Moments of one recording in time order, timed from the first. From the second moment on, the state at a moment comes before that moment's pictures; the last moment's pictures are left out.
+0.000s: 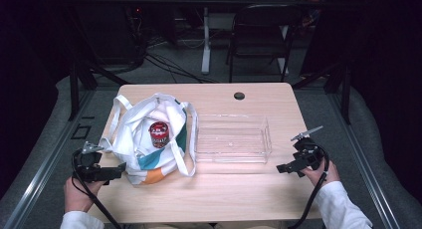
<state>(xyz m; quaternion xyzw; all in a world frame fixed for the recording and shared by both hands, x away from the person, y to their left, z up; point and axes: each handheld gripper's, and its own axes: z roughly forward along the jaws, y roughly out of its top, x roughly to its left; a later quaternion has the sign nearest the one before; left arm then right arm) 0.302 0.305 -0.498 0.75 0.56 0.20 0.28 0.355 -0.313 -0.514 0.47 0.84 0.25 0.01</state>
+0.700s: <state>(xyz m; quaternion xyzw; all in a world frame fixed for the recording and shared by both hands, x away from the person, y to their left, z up) 0.312 0.293 -0.487 0.77 0.54 0.19 0.29 0.353 -0.311 -0.515 0.47 0.85 0.25 0.01</state>
